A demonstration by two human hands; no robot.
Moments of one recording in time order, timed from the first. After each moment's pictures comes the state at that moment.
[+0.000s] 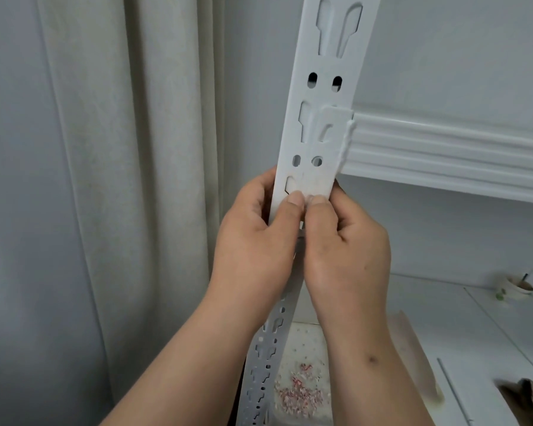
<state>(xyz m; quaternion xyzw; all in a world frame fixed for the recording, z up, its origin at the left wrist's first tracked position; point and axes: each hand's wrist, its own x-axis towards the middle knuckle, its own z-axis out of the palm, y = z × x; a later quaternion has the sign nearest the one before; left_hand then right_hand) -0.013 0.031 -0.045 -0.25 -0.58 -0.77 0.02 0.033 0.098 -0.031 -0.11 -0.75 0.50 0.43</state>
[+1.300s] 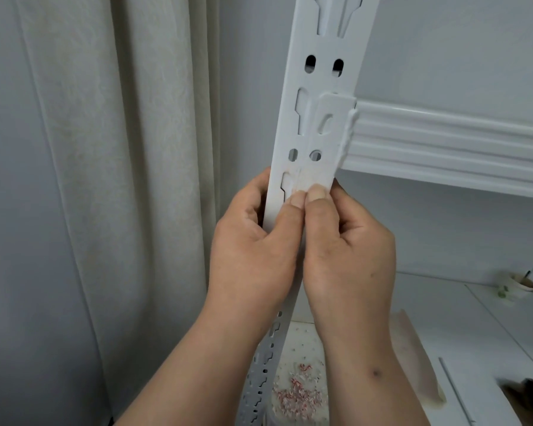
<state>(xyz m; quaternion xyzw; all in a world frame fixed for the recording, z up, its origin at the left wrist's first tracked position) -0.011 0.040 -0.050 -0.27 -0.55 -0.79 0.05 0.030 0.100 -0.035 -0.11 -0.72 0.53 0.44</state>
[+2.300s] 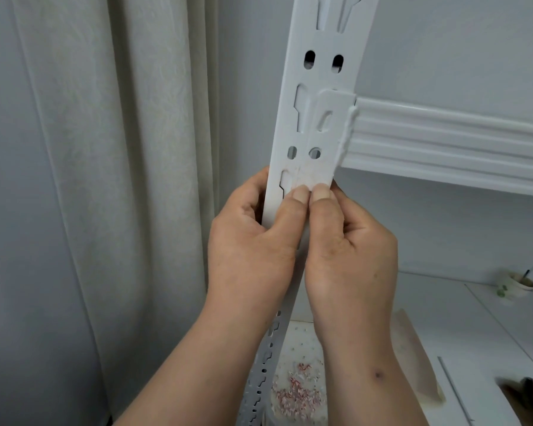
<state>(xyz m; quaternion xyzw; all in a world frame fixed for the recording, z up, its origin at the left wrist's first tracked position) -0.007 0.040 -0.044 -0.25 -0.57 -0.78 0.08 0.031 0.101 -0.036 -0.11 -0.70 0.55 0.45</state>
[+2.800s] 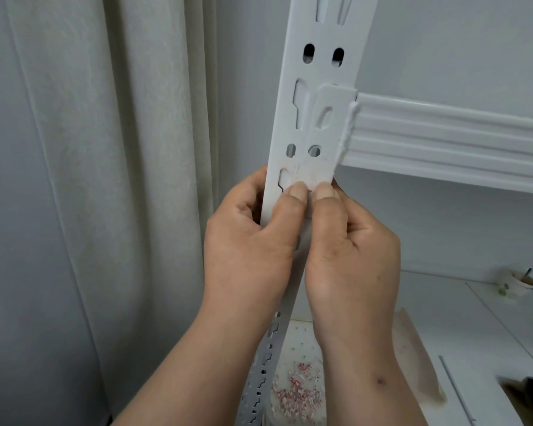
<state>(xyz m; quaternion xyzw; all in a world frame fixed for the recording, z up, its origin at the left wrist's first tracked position) -0.008 0.041 -0.044 -0.24 -0.56 -0.79 0.08 0.033 0.097 -0.031 -0.11 -0.71 0.52 0.46</state>
